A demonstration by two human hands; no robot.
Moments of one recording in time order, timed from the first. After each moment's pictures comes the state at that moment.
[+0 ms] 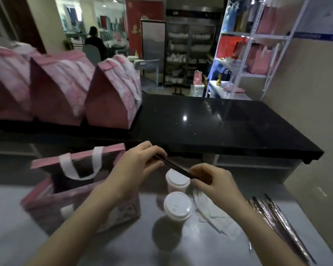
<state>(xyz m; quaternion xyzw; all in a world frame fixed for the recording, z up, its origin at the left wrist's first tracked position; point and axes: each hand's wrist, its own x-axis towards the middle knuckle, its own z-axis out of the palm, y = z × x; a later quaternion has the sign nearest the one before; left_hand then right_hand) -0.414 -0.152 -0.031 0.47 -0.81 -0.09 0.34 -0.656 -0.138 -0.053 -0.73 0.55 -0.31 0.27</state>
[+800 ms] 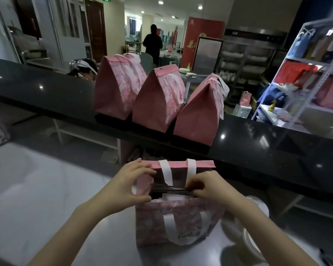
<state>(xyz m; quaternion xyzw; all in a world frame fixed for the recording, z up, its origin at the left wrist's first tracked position) -0.158 -0.082 -0.075 0.60 -0.71 -0.17 0.31 -0.414 -0.187 -0.041 -0.89 0.42 -0.04 0.20</state>
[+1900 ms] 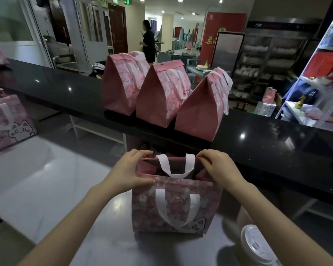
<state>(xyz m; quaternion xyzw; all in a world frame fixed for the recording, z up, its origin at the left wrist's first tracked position) -0.179 -0.114 -0.086 0.69 -0.65 -0.11 0.30 -0.445 -0.236 -0.048 -0.88 0.41 -0.21 0.12</state>
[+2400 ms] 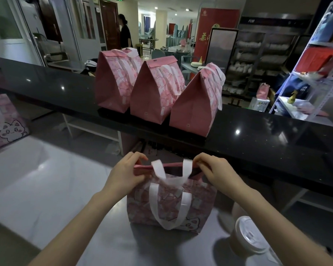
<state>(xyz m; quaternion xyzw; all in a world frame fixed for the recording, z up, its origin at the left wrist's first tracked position) -0.202 -0.108 -0.102 0.71 -0.60 -0.06 0.36 -0.467 -0.215 -0.056 -0.88 0.40 -0.19 0.19</state>
